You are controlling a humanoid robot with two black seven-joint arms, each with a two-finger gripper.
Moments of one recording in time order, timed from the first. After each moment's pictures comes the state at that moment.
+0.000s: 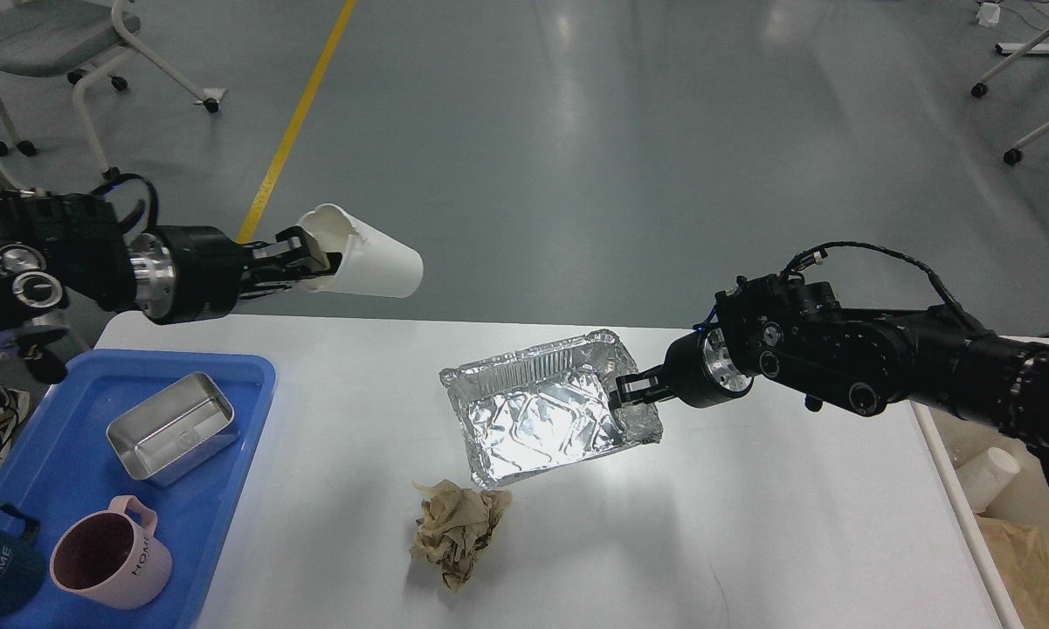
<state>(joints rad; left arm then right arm) -1.35 0.79 0.11 -1.43 0.62 -0.28 0.06 1.20 -0.26 -0.25 0.91 -0.98 0.49 0.19</state>
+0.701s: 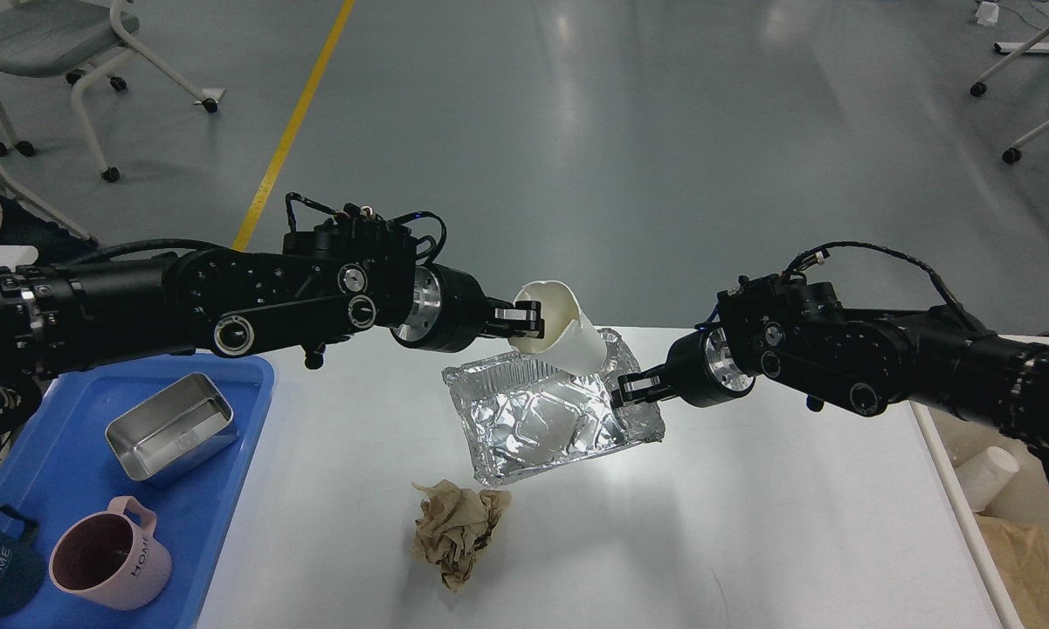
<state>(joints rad) -1.46 0.19 0.32 -1.11 0.62 -0.29 0.06 1.20 -0.26 -0.25 0.90 -0.98 0.48 0.19</state>
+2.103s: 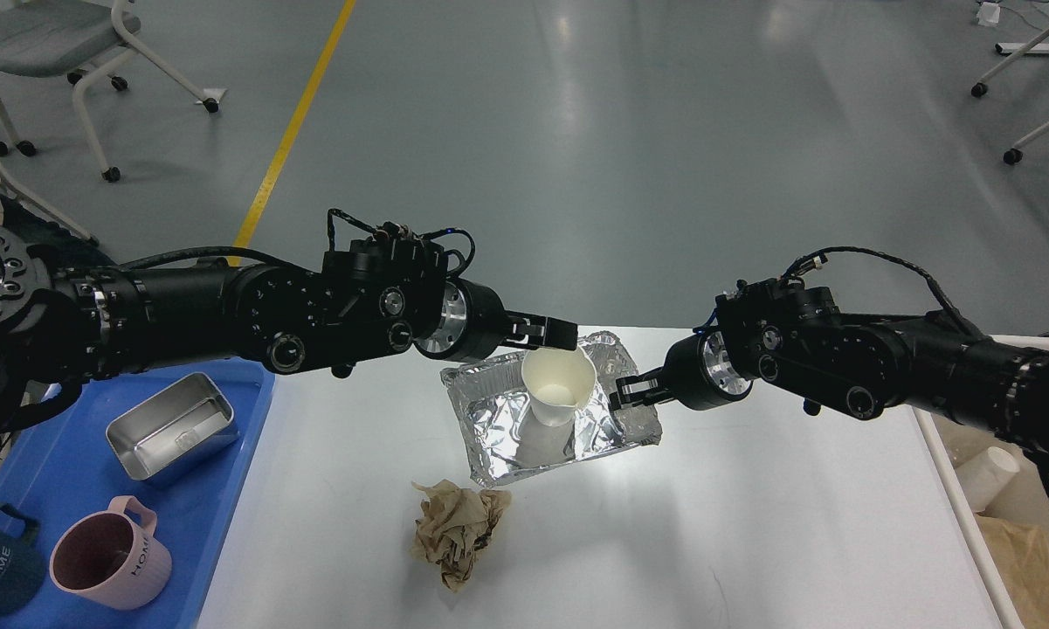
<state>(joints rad) -1.49 0.10 0.43 -1.04 0.61 -0.22 0.05 1.19 -0.26 -0.25 0.89 -0.98 0.48 0.19</state>
